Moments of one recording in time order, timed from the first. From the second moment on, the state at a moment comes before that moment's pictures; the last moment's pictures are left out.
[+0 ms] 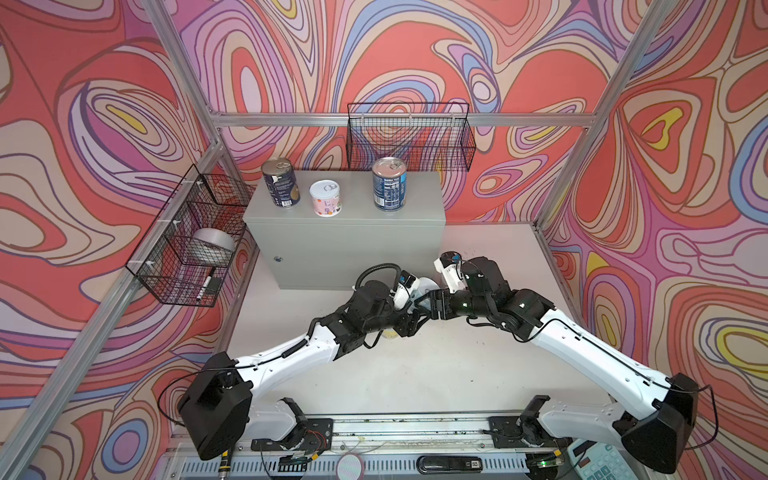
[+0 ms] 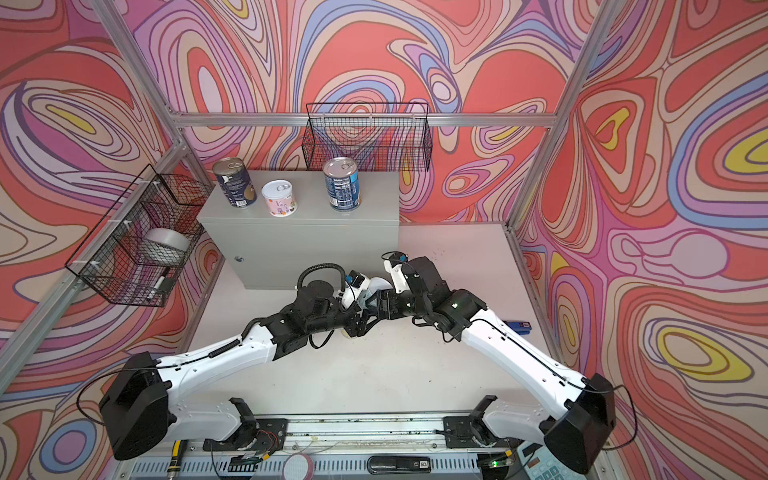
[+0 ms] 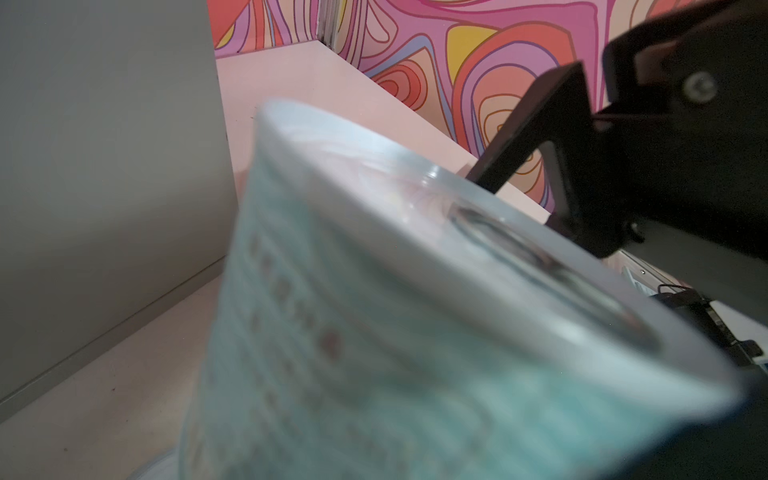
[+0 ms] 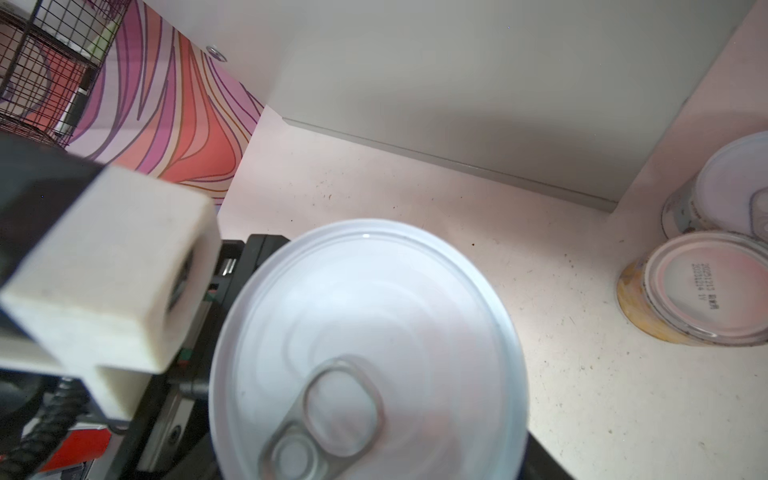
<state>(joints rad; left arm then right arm) -0.80 1.32 0.82 0.08 0.27 -0.23 0.68 1.22 1.12 -0.58 -0.24 0.49</state>
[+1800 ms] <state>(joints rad) -0.80 1.30 0.82 0.03 0.21 -0.07 0.68 1.31 1.18 -0.65 -0.31 0.45</state>
